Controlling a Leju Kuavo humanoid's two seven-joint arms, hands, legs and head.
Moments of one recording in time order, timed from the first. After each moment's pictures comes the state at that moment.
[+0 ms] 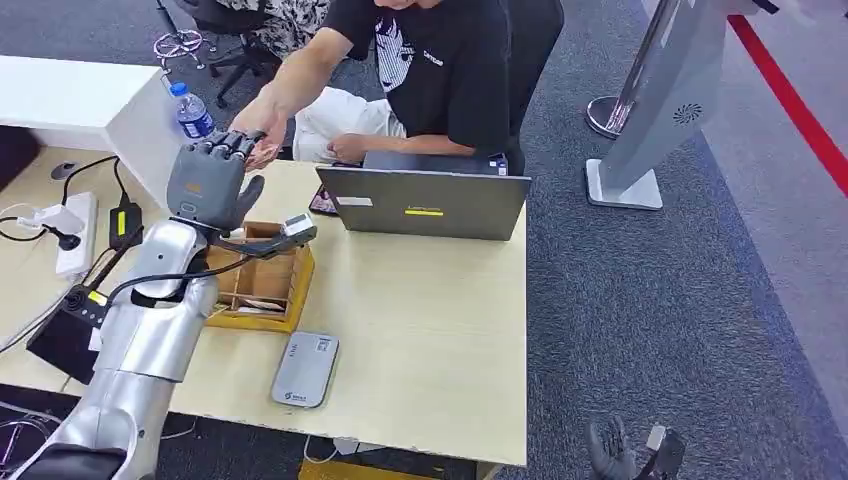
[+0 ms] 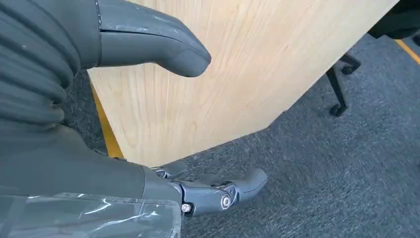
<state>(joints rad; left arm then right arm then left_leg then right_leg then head) -0.56 0.15 -0.16 -1.17 -1.43 0.34 -0.17 -0.28 0.08 -0.71 -0.29 0.05 0.19 -0.49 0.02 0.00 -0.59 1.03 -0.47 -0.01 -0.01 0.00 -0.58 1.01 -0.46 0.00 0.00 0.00</state>
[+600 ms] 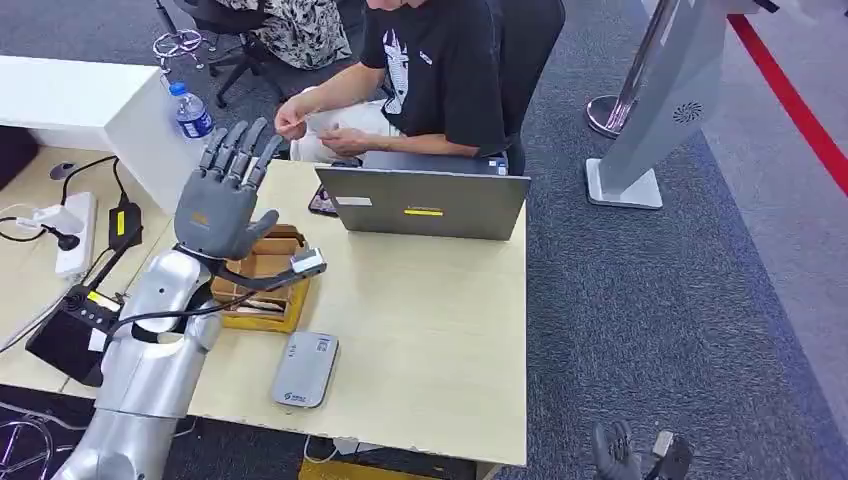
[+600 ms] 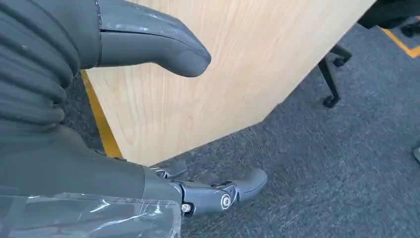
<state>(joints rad) -0.41 0.13 -0.17 -1.36 -1.44 0.33 -0.26 -0.27 0.08 -0.75 -0.30 0.04 0.19 -0.50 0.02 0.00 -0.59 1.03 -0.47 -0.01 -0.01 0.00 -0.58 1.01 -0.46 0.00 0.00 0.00</state>
